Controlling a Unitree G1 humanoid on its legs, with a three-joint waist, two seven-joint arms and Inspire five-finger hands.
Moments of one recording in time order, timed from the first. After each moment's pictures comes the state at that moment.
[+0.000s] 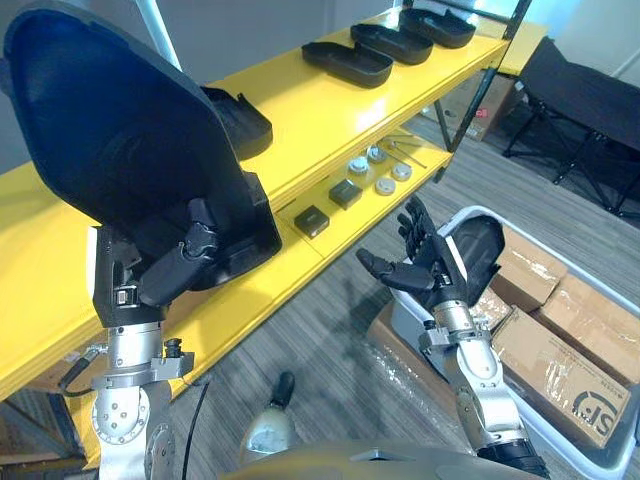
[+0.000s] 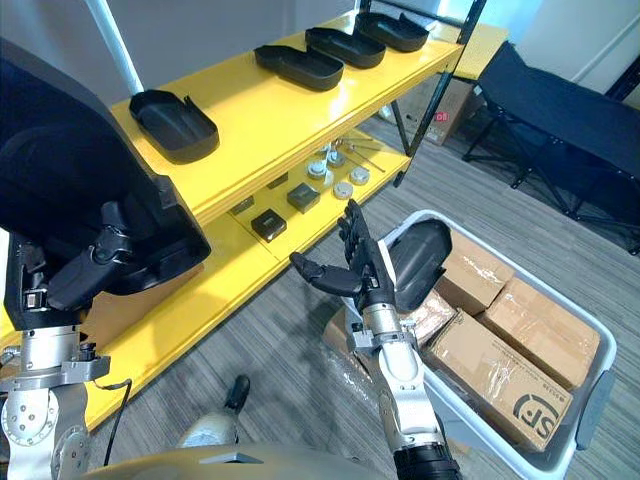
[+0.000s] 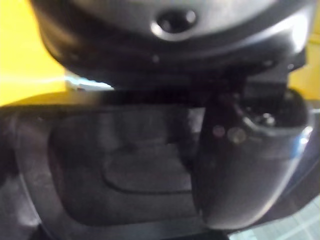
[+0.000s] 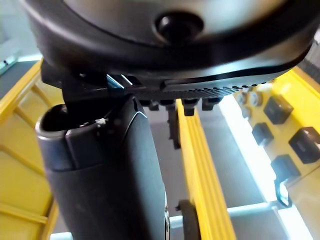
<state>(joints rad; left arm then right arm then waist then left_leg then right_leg) 0.39 0.14 0.19 -0.42 -0.32 -0.42 -0.10 0.11 -0.16 0.10 -0.03 0.23 -0.24 0.09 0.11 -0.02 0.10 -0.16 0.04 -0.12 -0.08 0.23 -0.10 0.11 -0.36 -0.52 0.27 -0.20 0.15</state>
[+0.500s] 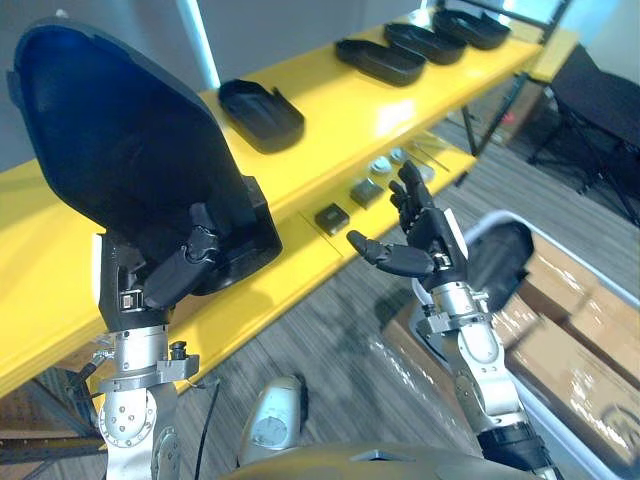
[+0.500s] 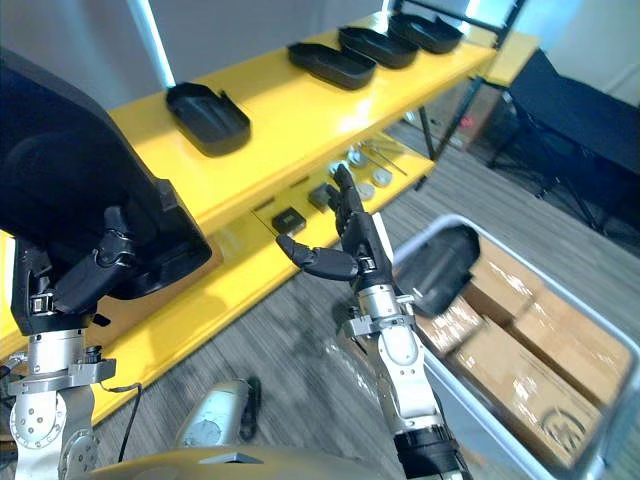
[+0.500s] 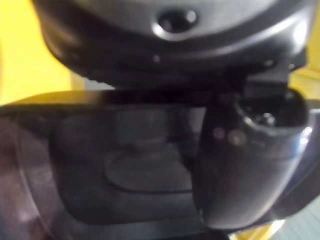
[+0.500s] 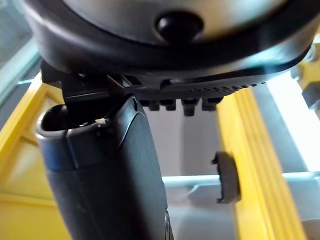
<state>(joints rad) 0.38 0.14 0.18 -0.40 -0.30 -0.45 -0.07 0.08 -0.17 0.13 -0.09 0.26 -0.36 0.10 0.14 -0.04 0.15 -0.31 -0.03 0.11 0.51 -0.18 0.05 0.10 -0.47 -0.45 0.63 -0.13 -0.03</state>
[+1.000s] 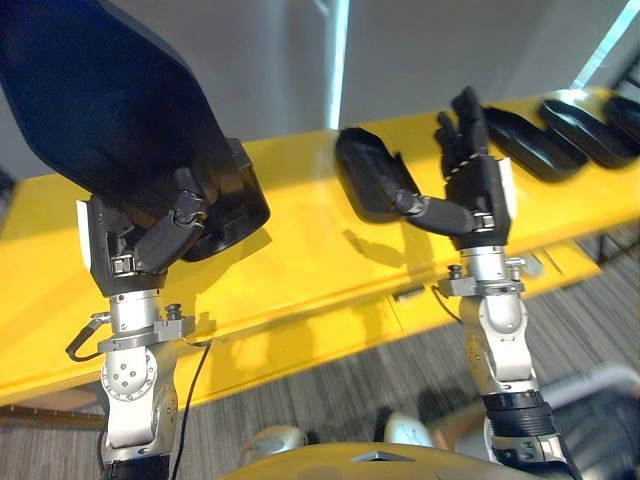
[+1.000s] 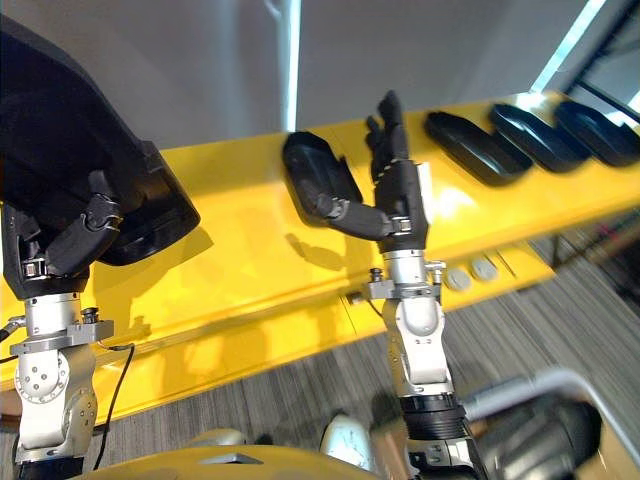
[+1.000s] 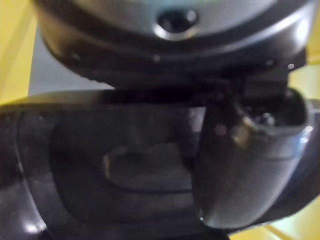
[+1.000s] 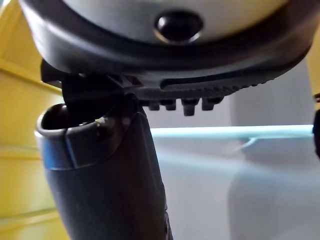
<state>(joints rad) 0.20 0.19 0.18 -0.29 -0.33 -0.45 0.01 -0.12 -0.23 -0.03 -0.10 0.26 -0.41 0.03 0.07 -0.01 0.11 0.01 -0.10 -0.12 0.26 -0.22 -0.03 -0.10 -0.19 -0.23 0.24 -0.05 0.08</state>
